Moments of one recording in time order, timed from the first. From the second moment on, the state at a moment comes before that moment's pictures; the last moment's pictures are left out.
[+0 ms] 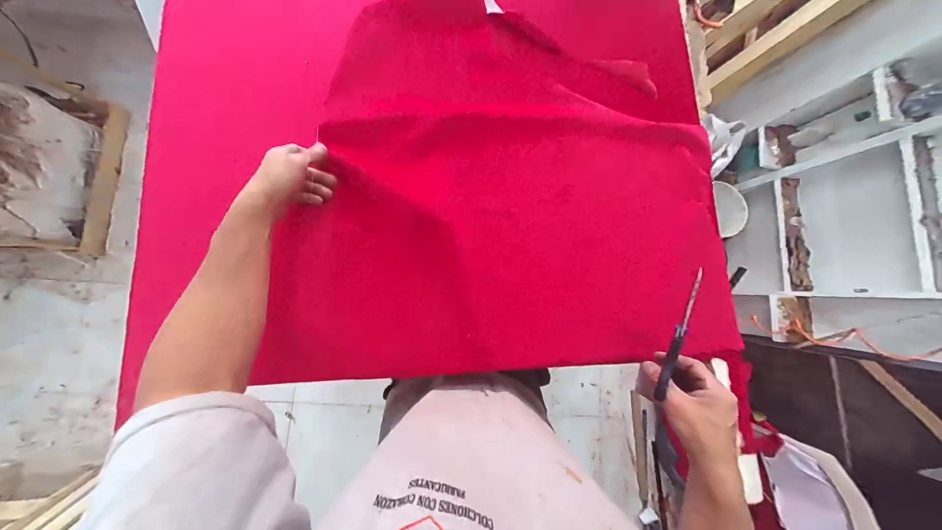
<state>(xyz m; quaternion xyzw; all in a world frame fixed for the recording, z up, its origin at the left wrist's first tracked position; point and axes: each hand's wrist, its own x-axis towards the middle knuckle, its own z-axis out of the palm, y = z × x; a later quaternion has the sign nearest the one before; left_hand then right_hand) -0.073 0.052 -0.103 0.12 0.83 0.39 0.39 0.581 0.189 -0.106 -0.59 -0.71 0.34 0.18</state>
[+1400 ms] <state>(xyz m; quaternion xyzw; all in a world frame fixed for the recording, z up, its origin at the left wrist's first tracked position) 0.303 -0.092 -0.129 0.36 0.89 0.26 0.06 0.627 0.015 -0.149 -0.31 -0.53 0.78 0.06</state>
